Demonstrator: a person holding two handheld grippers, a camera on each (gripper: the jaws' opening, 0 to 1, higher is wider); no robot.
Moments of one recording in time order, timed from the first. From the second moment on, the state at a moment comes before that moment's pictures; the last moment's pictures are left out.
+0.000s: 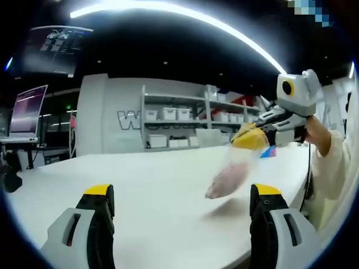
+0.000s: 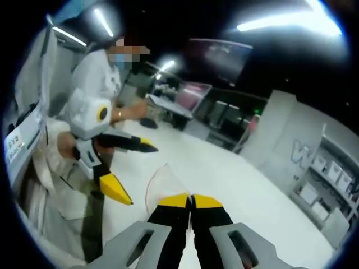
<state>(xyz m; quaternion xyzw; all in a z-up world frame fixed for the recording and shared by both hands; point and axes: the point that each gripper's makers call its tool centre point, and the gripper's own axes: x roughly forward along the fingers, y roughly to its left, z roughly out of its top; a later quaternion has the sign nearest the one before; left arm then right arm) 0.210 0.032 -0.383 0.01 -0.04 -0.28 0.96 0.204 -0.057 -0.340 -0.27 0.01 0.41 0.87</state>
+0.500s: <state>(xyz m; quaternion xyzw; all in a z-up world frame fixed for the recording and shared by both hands) 0.210 0.034 -0.383 0.01 -0.04 -0.27 0.96 0.205 -0.053 -0.332 -0.29 0.00 0.41 0.87</state>
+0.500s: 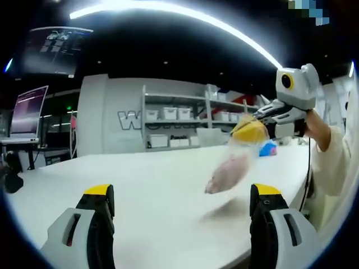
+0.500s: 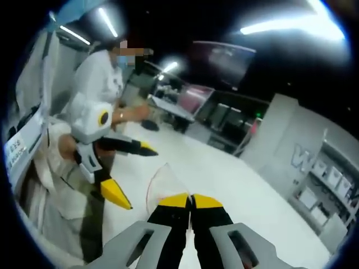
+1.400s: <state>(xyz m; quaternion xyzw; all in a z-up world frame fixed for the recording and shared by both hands) 0.210 0.040 -0.382 0.01 -0.04 -0.27 0.96 0.234 -0.053 -0.311 -0.32 -0.01 0.40 0.86</state>
